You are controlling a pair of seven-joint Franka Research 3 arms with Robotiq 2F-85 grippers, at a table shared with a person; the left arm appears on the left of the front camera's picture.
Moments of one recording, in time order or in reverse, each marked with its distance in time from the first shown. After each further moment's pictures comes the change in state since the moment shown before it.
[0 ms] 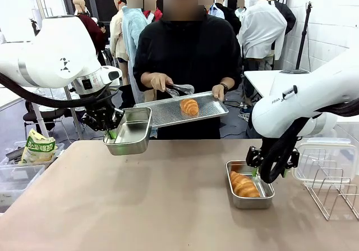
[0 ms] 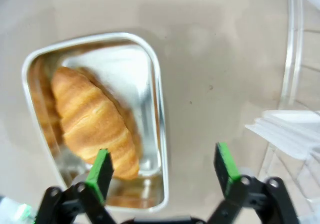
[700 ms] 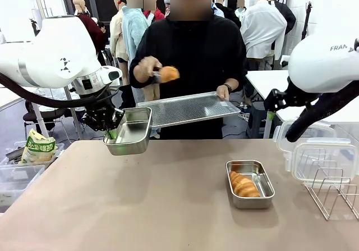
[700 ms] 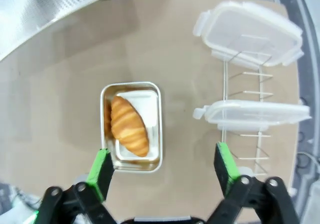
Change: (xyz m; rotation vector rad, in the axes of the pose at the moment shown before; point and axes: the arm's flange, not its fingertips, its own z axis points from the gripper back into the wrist) left arm 0.000 0.000 0.000 0.000 0.000 -0.001; right arm -0.045 -0.015 0.191 0.045 -0.404 0.052
